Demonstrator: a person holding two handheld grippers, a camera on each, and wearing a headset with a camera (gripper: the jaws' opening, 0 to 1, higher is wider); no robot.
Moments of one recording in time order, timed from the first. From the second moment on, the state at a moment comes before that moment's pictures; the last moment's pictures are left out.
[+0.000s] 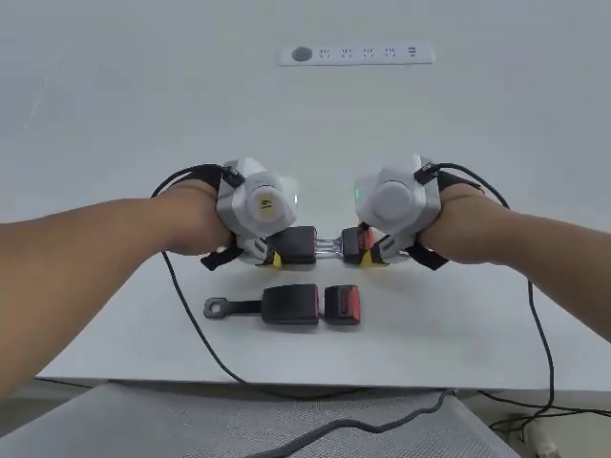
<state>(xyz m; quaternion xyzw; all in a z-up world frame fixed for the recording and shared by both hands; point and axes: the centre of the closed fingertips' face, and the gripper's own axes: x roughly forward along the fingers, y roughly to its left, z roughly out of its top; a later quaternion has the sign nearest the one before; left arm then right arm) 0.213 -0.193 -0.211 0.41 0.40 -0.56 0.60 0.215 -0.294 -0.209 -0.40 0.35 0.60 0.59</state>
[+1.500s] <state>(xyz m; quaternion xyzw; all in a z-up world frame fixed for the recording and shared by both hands) 0.212 -0.194 -0.211 0.38 0.39 -0.57 0.62 0.215 -0.263 -0.203 -0.39 0.34 0.61 0.60</state>
